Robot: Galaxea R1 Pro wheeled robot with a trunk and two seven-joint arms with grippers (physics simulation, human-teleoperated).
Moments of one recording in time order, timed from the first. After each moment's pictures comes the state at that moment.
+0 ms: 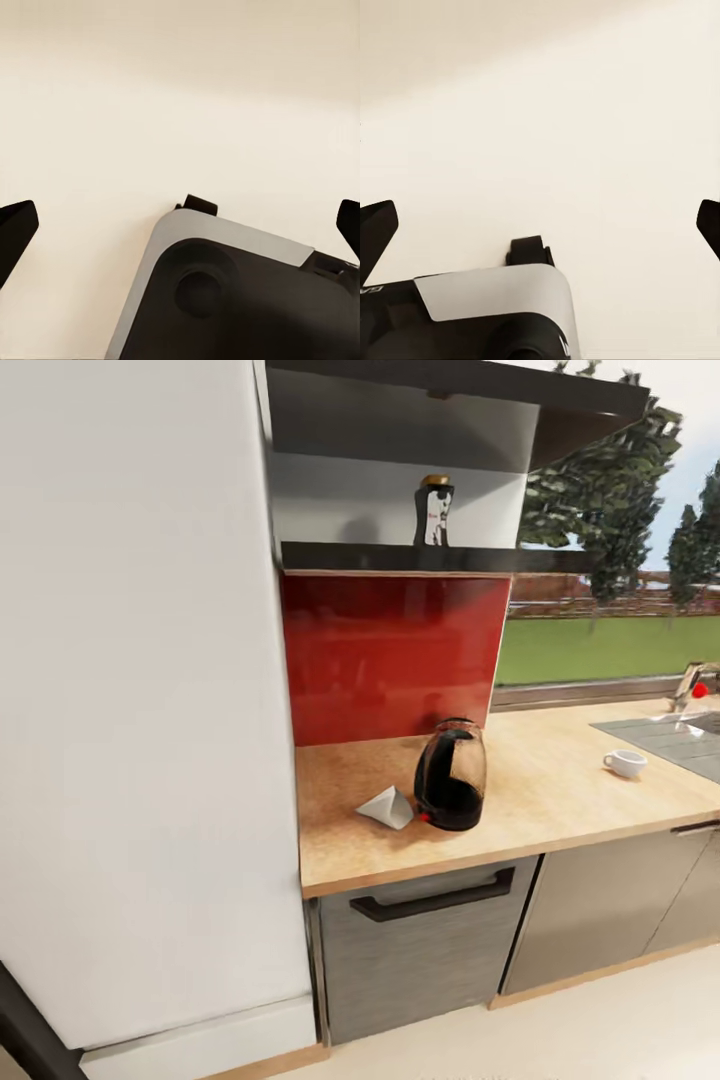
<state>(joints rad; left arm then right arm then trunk) 0.00 0.02 -0.07 -0.12 0.41 -0.38 0.06 -0.27 -0.04 0.01 0.03 -0.15 -0.17 -0.04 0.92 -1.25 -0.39</state>
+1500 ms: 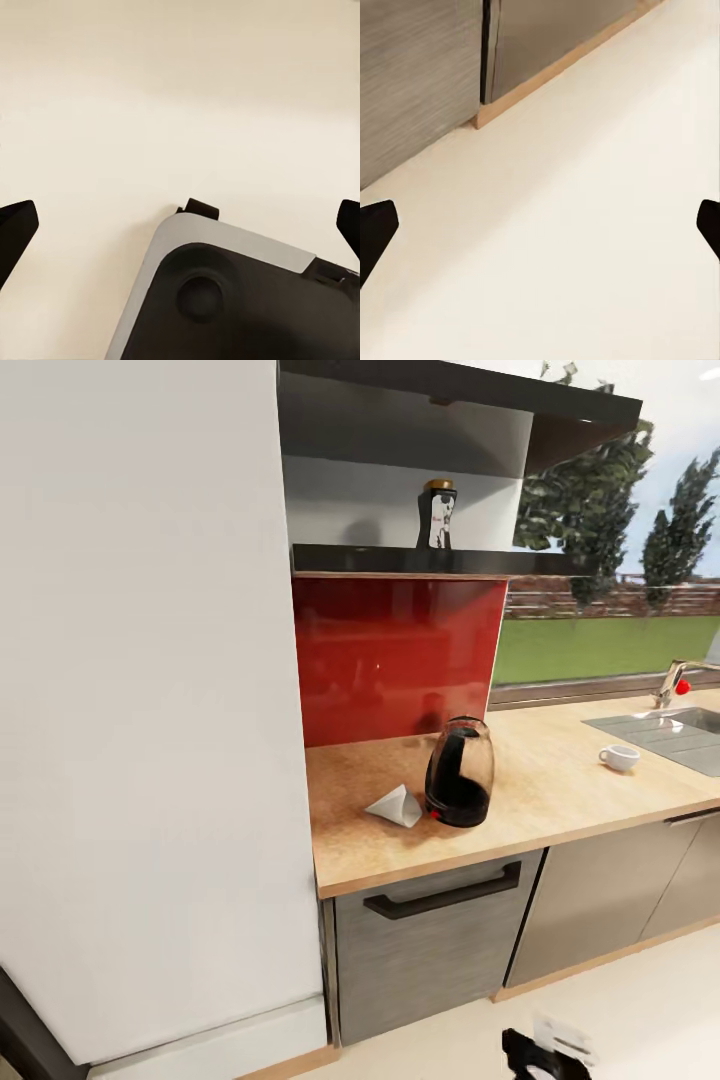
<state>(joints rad) 0.00 0.02 -0.07 -0.12 0.42 -0.38 0.06 -0.28 0.00 0.08 -0.58 -0.29 0.01 -0.55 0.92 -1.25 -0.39</state>
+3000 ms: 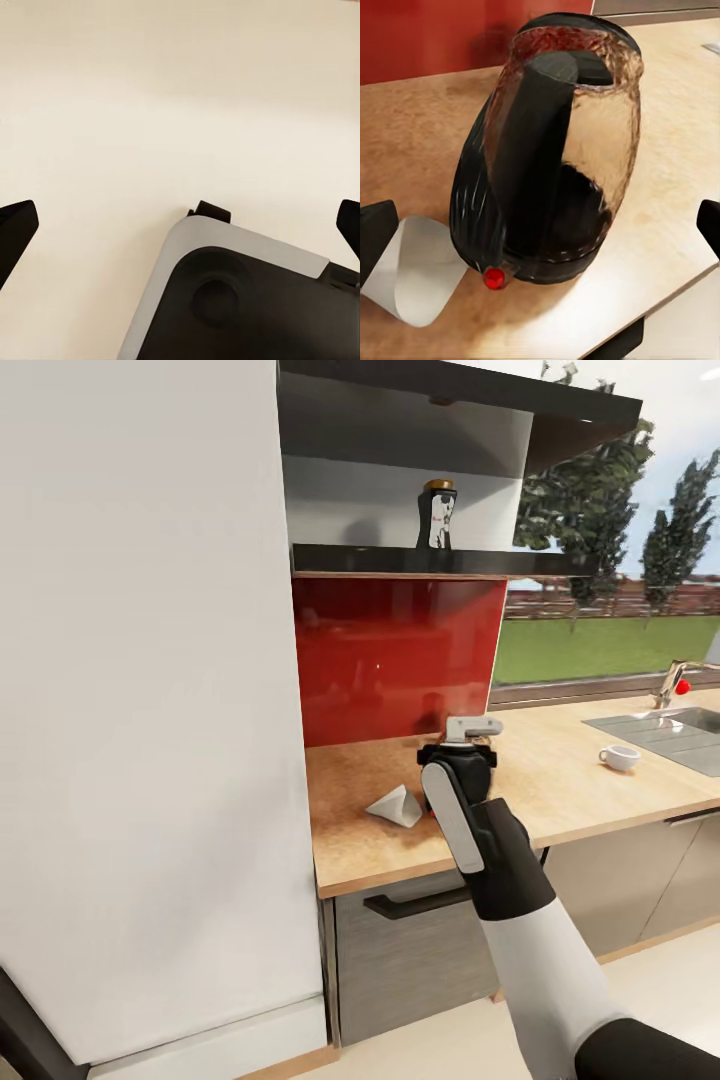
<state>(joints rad) 0.00 0.04 -0.06 -0.11 0.43 -0.38 0.06 -0.86 0.17 0.29 -1.44 -0.41 1.03 -0.92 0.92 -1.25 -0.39</state>
